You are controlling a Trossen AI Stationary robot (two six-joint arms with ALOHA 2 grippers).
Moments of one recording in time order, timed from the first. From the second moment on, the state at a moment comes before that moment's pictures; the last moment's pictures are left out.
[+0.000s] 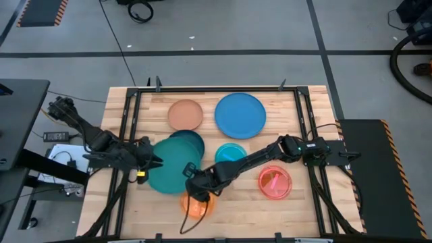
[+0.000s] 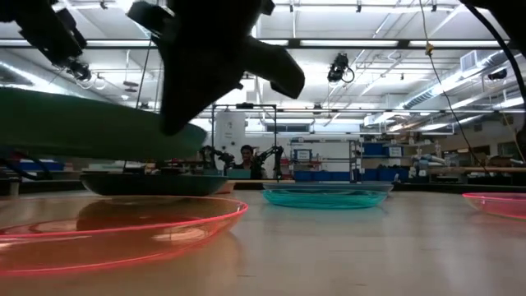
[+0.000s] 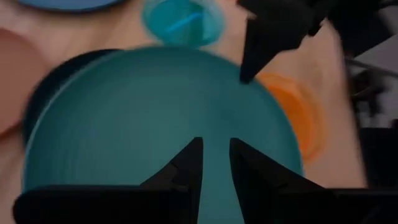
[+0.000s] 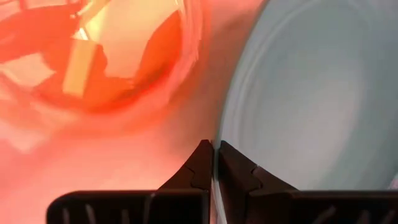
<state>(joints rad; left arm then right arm) -0.63 0.75 0.69 -0.74 -0.47 -0.73 0.32 2.39 2.17 -0.89 0.33 -0.79</state>
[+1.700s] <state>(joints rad) -0.43 1.00 0.67 -0.64 -0.63 -0.35 0.02 2.30 2.16 -1.26 0.32 -0.34</state>
